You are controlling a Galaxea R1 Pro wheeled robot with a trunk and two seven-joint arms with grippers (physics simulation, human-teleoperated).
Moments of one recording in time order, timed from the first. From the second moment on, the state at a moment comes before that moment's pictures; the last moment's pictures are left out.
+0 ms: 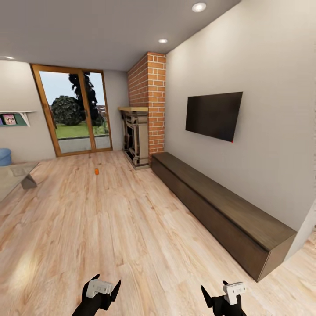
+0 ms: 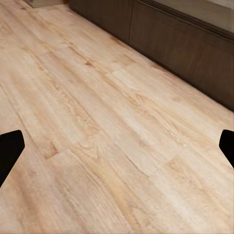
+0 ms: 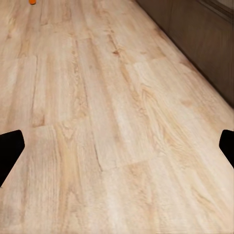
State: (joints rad) left arm 0.02 0.03 0.00 -1.13 0.00 -0.09 -0.26; right arm 0.03 -0.04 -0.05 -1.09 -0.01 -0.10 0.28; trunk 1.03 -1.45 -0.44
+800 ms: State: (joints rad) left arm 0.02 0.03 0.00 -1.13 0.00 -0.09 -0.26; right arm 0.03 -0.04 -0.09 -1.09 -0.01 -0.11 0.28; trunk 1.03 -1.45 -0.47
